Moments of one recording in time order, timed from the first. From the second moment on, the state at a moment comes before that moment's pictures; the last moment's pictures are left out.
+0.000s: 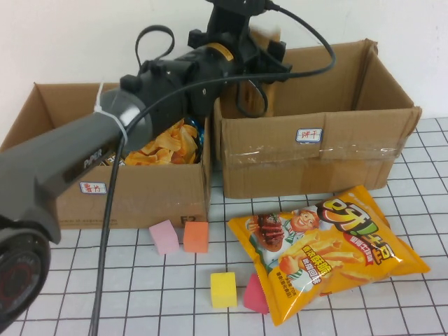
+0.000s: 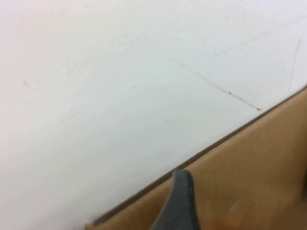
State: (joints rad) right arm 0.01 0.66 -0.35 0.45 0.45 -0.55; left arm -0.55 2.10 -1.84 -0.19 0.01 0.24
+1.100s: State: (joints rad) right arm 0.05 1.20 -0.37 1.63 0.39 -0.91; left arm -0.55 1.46 -1.77 0.07 0.78 0.19
